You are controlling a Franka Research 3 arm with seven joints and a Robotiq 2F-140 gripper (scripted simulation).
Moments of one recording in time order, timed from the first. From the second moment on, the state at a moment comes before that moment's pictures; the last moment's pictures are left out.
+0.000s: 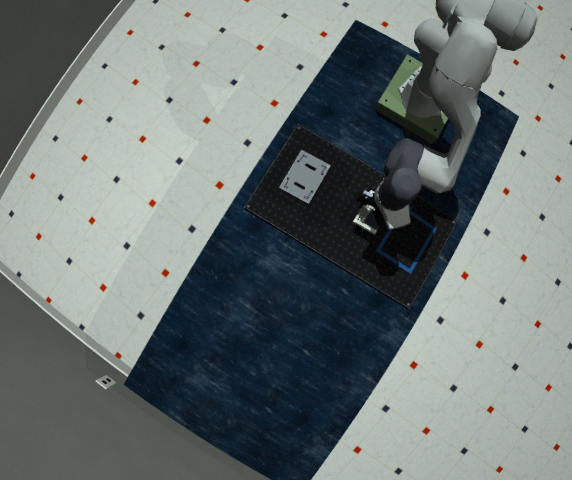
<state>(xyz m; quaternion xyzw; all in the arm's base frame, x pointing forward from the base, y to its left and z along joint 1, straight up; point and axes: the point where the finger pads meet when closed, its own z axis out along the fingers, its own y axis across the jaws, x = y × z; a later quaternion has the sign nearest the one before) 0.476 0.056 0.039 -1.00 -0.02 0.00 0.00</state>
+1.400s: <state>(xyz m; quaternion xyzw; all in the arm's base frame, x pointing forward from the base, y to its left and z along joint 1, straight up) 0.477 0.178 0.037 -1.00 -0.02 0.00 0.00</state>
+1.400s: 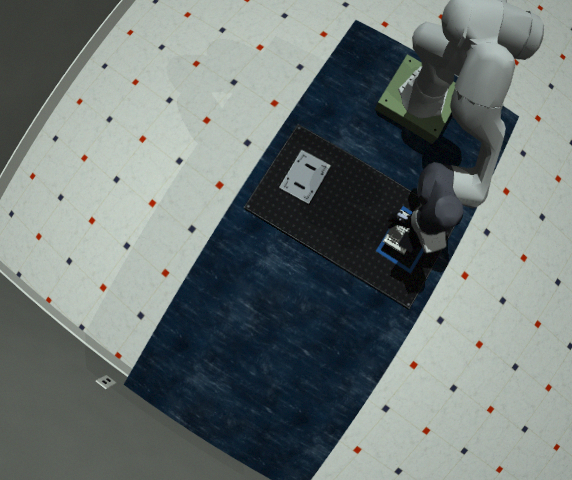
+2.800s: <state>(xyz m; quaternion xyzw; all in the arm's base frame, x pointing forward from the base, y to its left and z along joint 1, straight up) 0.474 0.220 0.034 -1.00 0.00 0.00 0.00</state>
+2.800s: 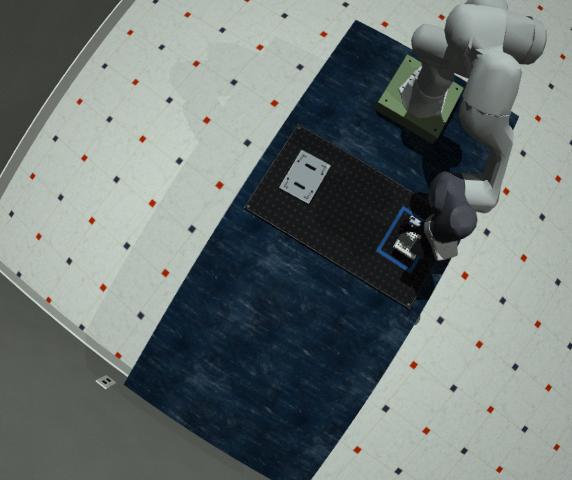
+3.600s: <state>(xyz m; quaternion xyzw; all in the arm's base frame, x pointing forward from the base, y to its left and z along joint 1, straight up) 0.472 0.219 0.026 -1.00 0.00 0.00 0.00</state>
